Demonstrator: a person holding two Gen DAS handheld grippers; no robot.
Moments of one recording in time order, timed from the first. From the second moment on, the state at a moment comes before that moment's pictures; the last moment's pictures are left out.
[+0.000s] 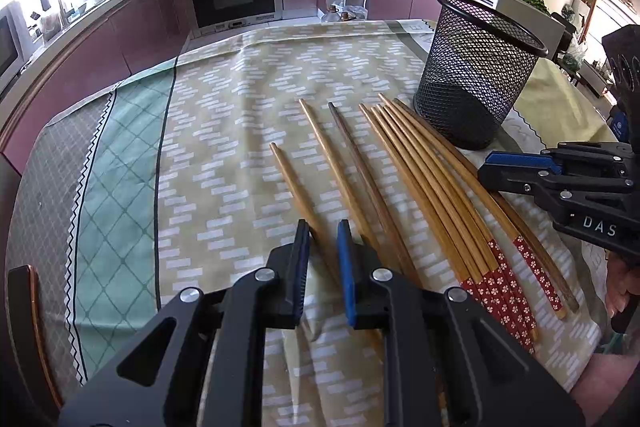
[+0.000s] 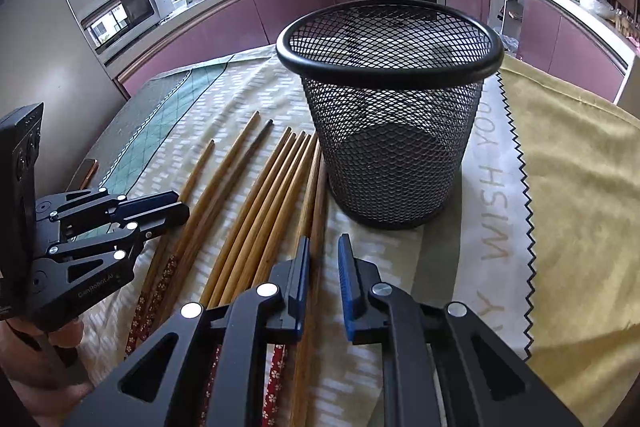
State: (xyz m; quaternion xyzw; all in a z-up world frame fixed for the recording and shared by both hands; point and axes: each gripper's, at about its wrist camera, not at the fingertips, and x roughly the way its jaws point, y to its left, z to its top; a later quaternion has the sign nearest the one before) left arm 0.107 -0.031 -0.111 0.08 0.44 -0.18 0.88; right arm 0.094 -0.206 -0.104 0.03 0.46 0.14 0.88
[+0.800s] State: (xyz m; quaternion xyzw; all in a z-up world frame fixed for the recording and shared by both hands) left arm 0.100 -0.029 -0.072 0.05 0.41 -0.19 0.89; right arm 0.065 -0.216 -0.049 0.05 0.37 0.21 0.90
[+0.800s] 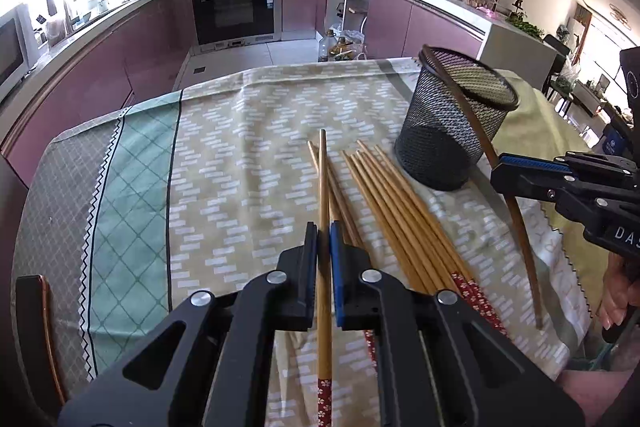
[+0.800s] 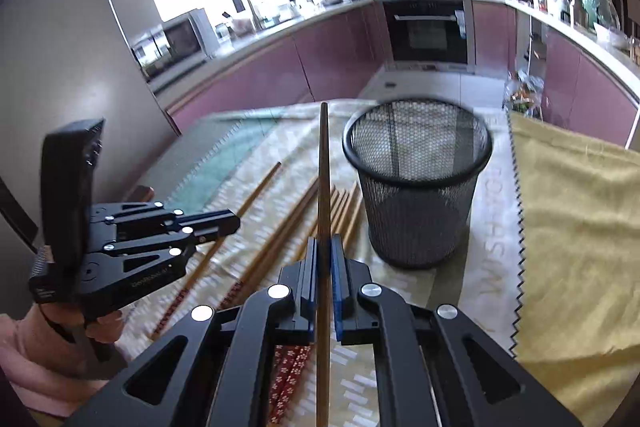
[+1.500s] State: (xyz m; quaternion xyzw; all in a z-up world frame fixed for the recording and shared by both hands) left arm 0.097 -0.067 0.104 -0.01 0.23 -0.32 0.92; right arm 0.071 -0.280 0.080 0.05 0.19 0.20 0.96
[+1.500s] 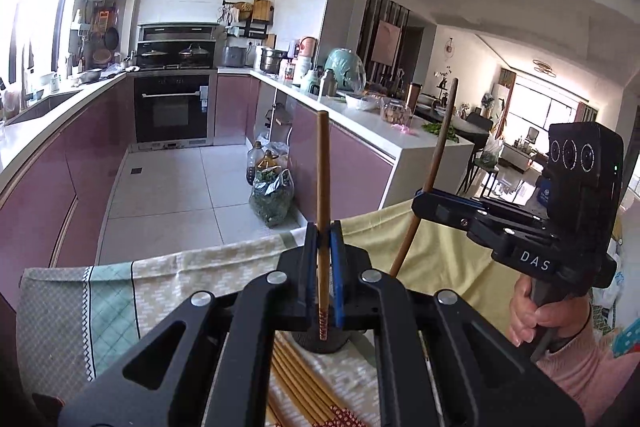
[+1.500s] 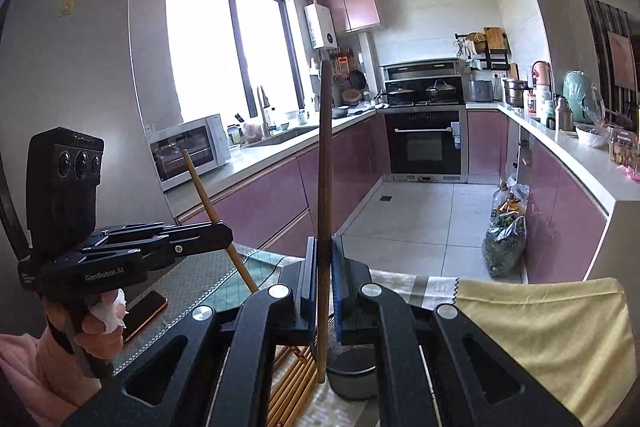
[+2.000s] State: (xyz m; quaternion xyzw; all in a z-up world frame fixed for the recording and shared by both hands) left arm 0.149 -0.134 0.068 0.04 0.31 -0.32 0.90; right arm 0.134 -0.270 0.033 0.03 0.29 0.19 0.94
